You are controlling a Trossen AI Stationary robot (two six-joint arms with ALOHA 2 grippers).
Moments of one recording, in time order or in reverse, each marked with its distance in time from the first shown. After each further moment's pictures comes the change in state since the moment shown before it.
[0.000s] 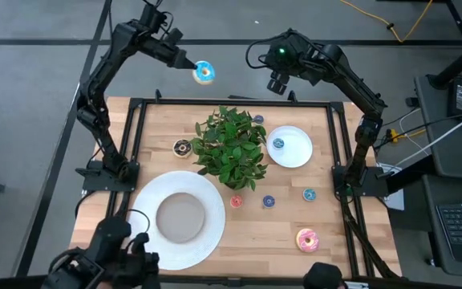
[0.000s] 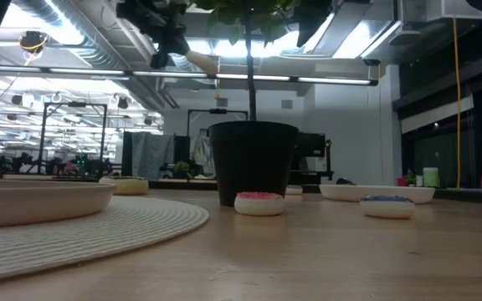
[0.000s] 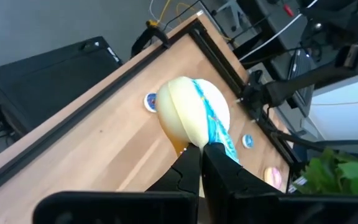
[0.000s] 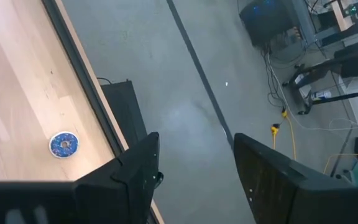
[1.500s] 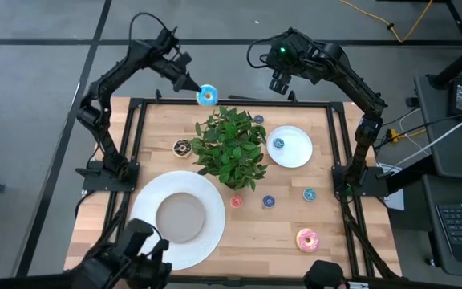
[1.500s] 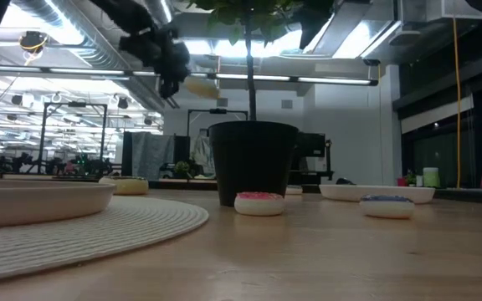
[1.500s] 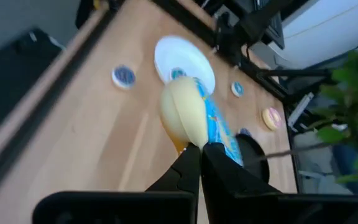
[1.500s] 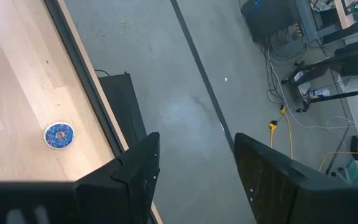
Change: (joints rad) left arm -0.021 -0.005 -0.340 0.101 0.173 0.435; right arm -0.014 0.001 0.000 -0.019 -0.001 -0.027
